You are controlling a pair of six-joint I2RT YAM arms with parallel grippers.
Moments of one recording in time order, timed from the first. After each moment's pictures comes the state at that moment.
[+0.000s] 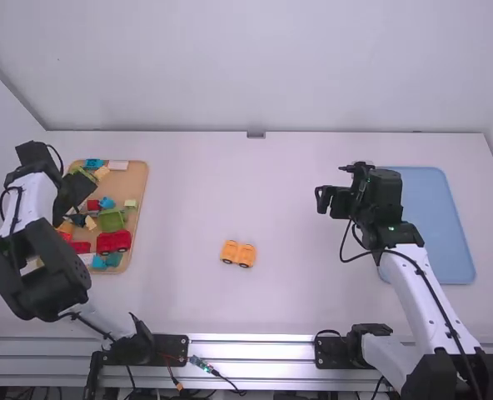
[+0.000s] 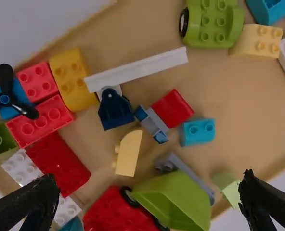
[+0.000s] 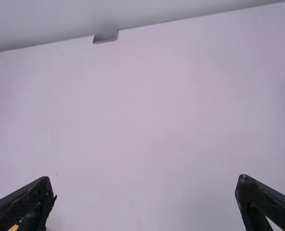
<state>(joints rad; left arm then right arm) 0.59 1.75 1.36 -0.78 -0.07 -0.40 0.06 1.17 0.77 -0.30 -0.26 0.15</state>
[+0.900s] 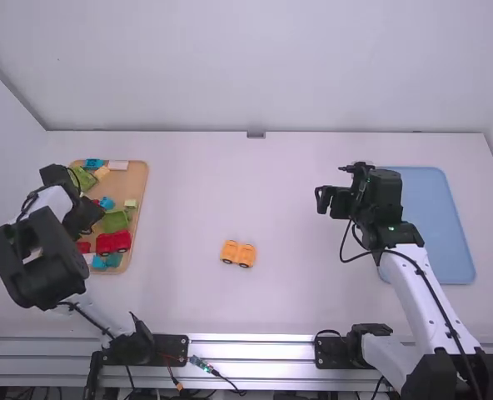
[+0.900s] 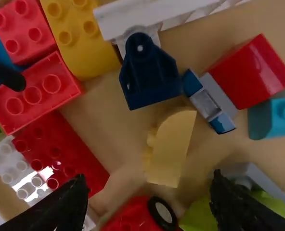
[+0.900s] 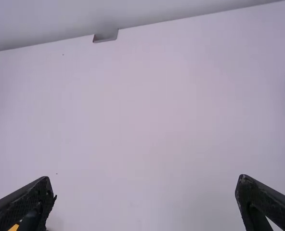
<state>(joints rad) 0.59 1.83 1.16 -0.62 -0.14 -0.40 0.06 1.17 0.77 -0.30 -0.26 0.15</state>
